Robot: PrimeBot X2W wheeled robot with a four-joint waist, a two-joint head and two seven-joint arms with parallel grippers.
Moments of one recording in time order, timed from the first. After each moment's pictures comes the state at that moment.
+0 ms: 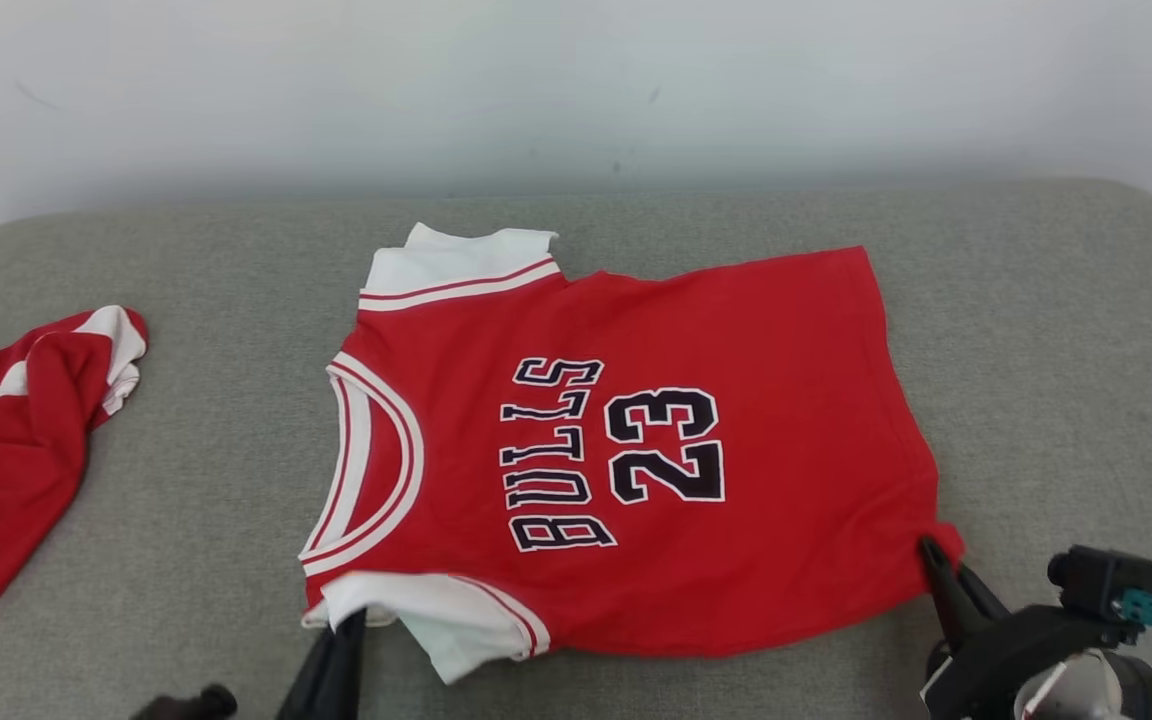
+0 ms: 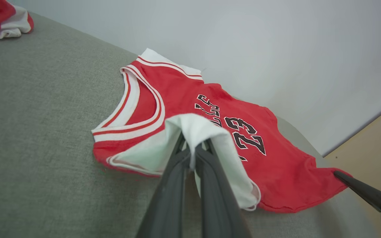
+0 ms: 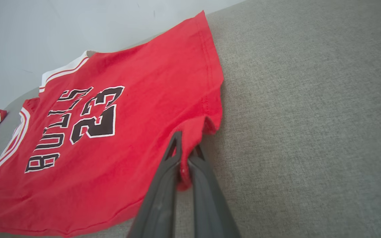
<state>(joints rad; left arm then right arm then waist) -0.03 0.19 -0.32 -0.01 -0.63 0.00 -0.26 -0.09 -0.21 0.17 0.15 0.49 0.13 0.12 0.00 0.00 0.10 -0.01</state>
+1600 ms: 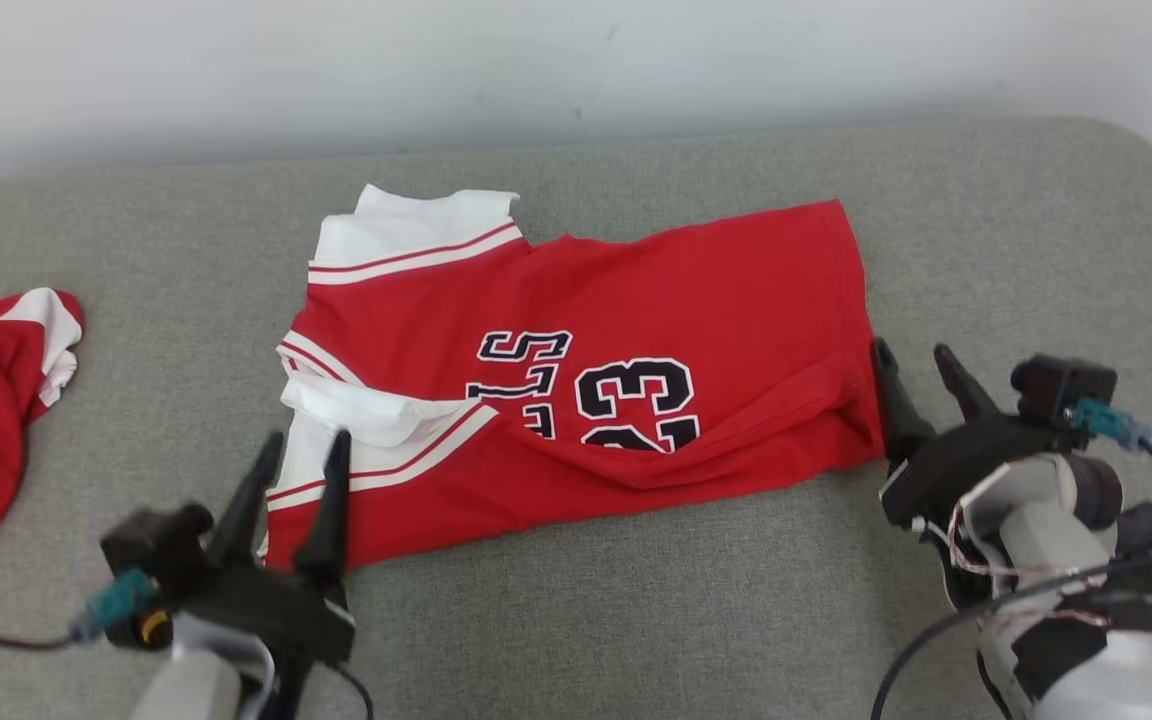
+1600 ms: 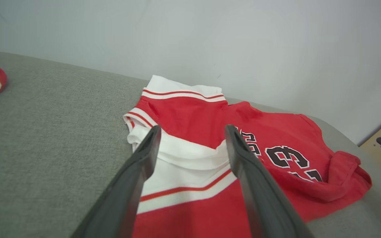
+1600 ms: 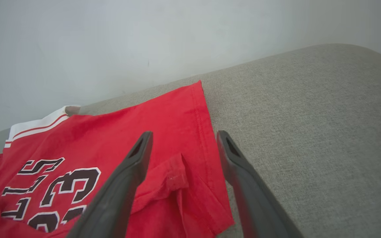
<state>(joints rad) -0.47 0.14 -0.20 0.45 -0.46 -0.12 -0.26 -0.66 -0.25 0.39 0.76 0.57 0.13 -0.19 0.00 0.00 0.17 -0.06</state>
